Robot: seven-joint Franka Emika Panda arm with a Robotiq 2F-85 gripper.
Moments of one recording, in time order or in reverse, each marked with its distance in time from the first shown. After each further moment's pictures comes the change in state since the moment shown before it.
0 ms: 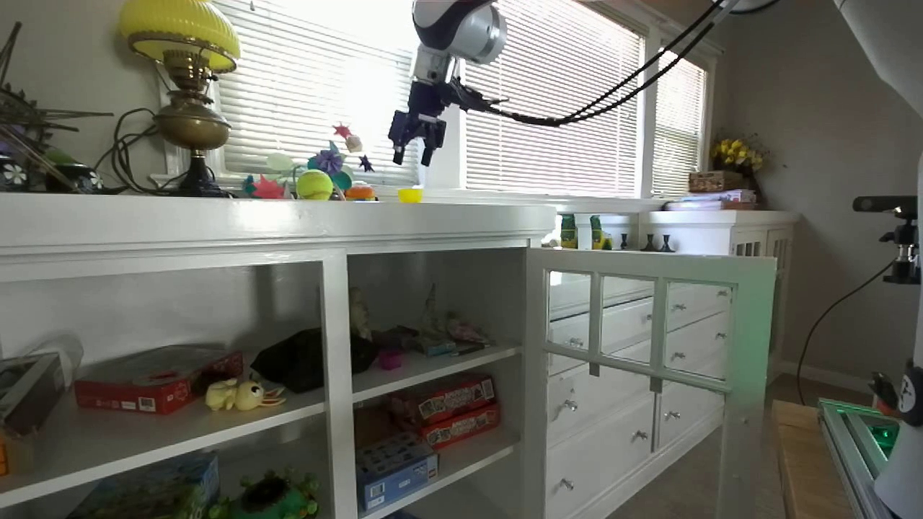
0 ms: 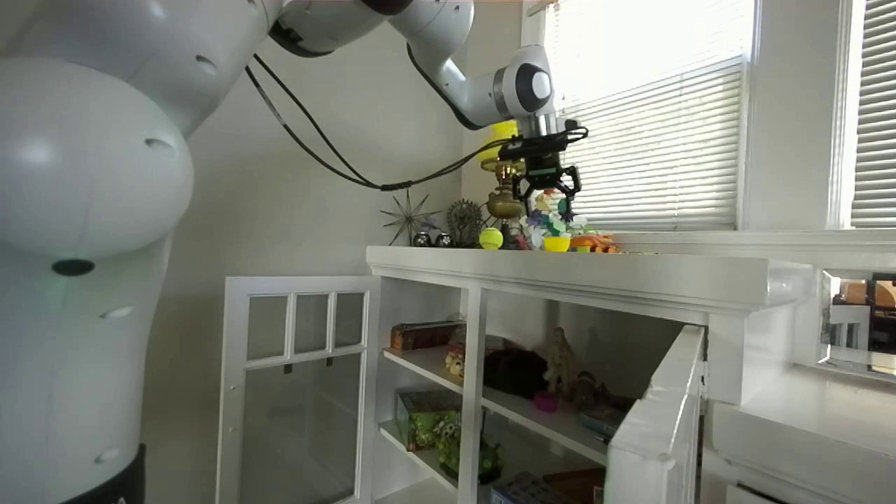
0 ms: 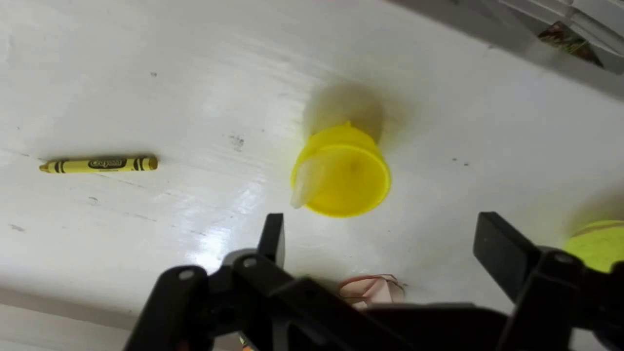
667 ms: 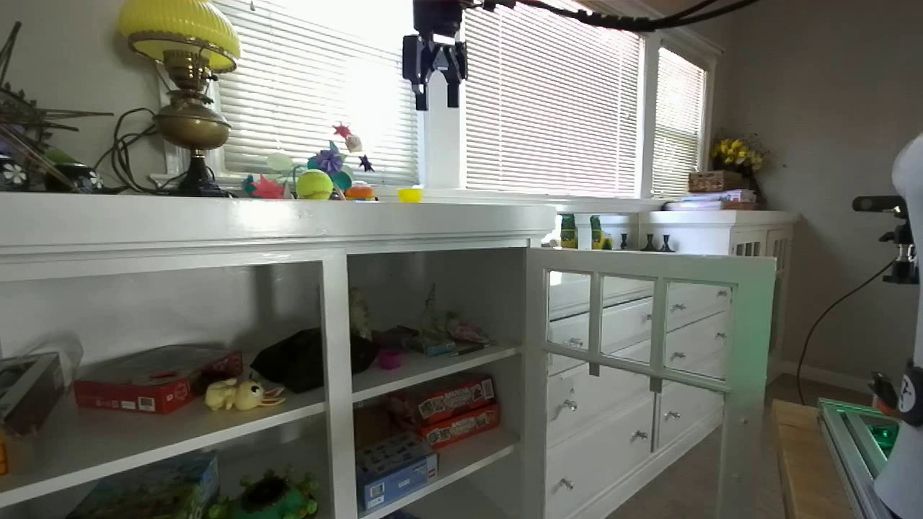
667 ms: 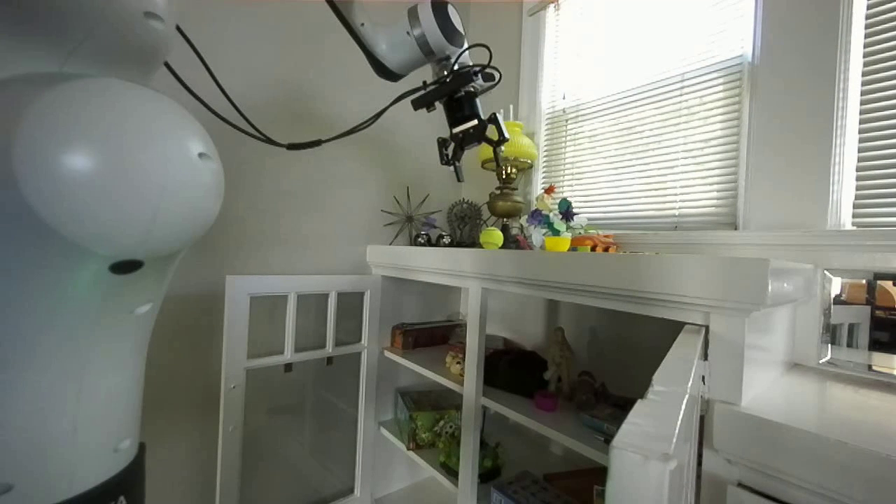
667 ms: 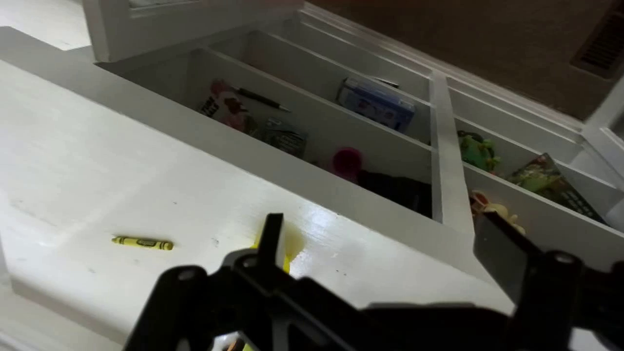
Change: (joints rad) arm 0.209 -0.372 0.054 -0.285 -0.312 -0.325 0.271
